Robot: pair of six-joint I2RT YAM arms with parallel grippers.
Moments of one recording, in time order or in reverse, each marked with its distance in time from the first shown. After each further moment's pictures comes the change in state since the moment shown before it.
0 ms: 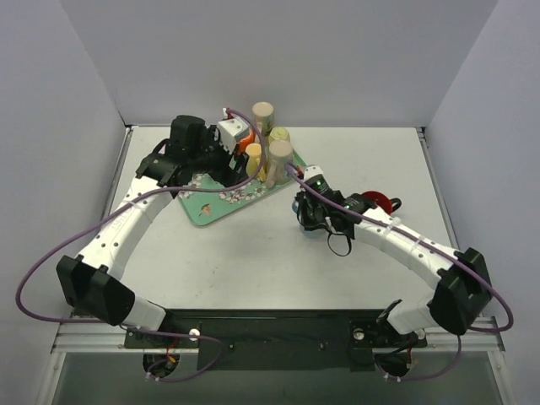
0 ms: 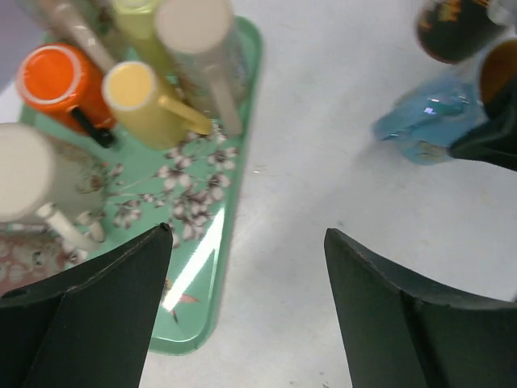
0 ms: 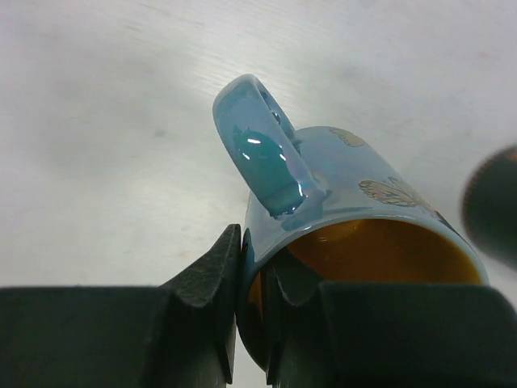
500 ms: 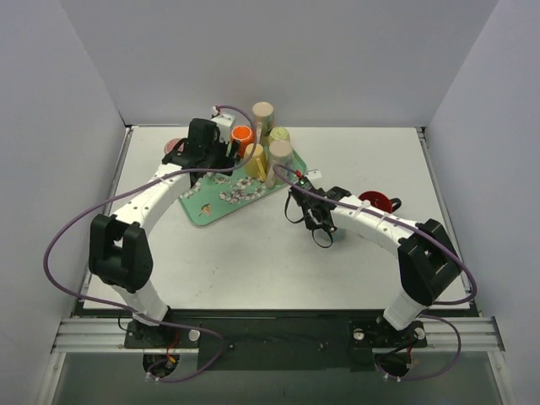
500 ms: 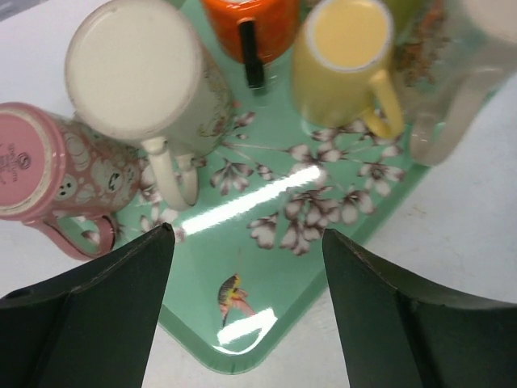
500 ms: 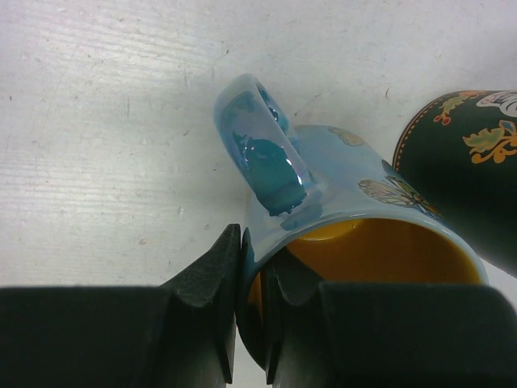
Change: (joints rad) left arm 0.056 0.235 -0.051 0.251 -0.484 -0.211; right arm -0.038 0.283 0.053 -0.104 0.323 0.053
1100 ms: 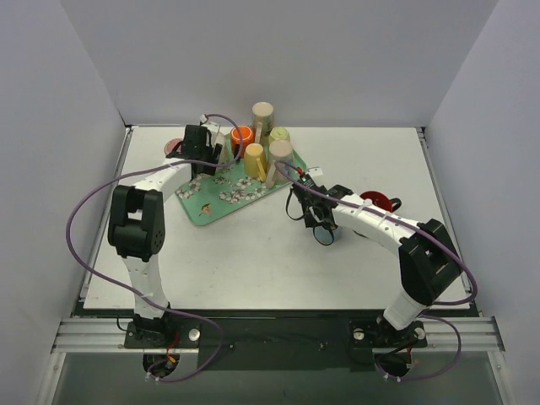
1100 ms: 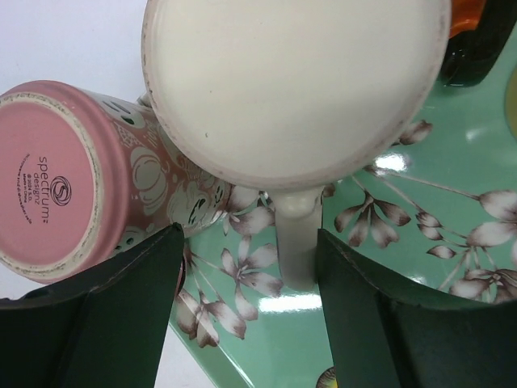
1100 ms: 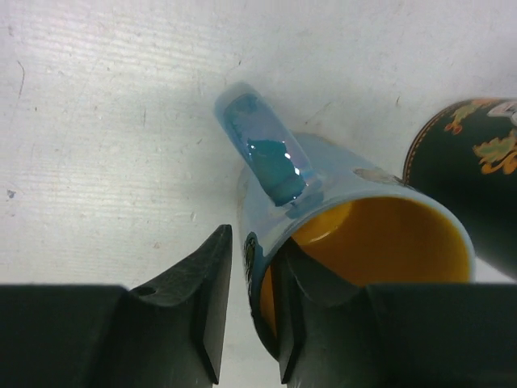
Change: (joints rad) left arm 0.146 0.301 0.032 0.187 -0.159 0.102; right arm -0.017 0.000 0.009 0.004 -0.039 0.018
